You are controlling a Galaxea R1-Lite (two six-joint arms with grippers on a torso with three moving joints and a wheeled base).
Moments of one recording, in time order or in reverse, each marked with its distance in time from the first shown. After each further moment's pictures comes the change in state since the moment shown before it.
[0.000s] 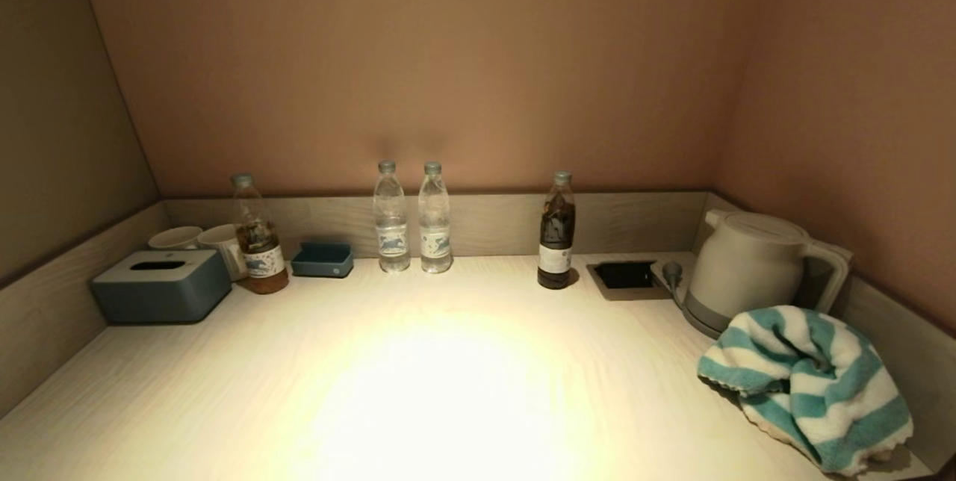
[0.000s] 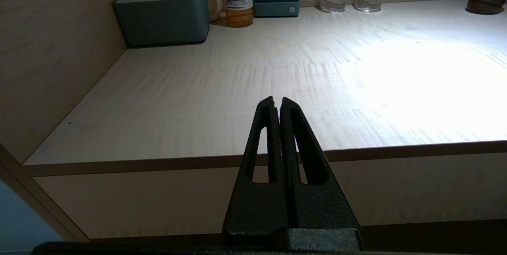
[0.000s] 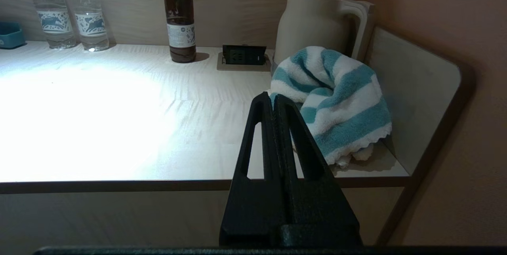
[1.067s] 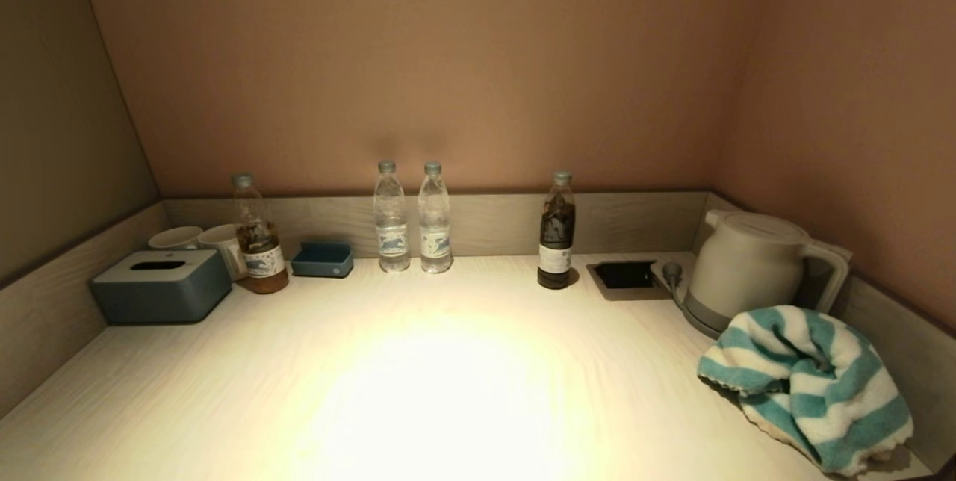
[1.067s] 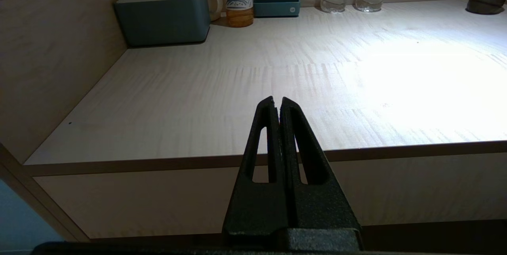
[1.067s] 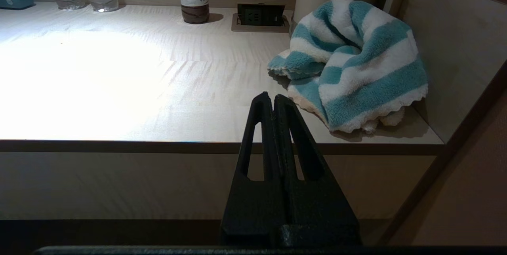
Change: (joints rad) left arm 0.000 0.000 0.000 0.000 0.000 0.000; right arm 0.000 -0.001 0.078 0.036 0.048 0.029
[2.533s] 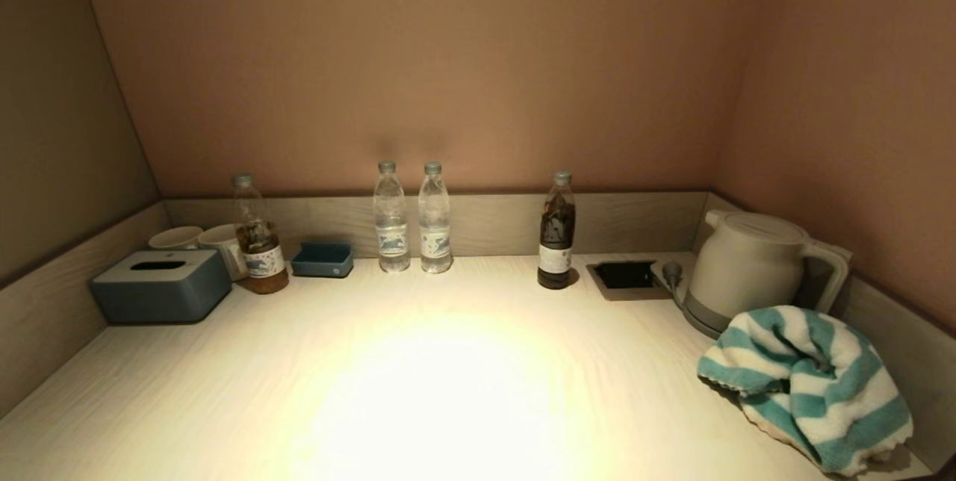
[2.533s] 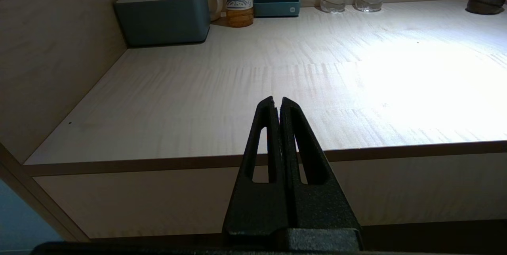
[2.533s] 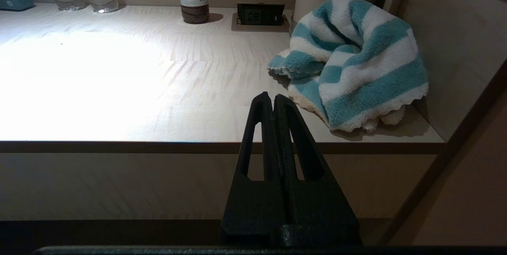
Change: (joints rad) left arm 0.000 0.000 0.000 0.000 0.000 0.000; right arm 0.000 0.000 0.001 0.002 -0.002 0.007
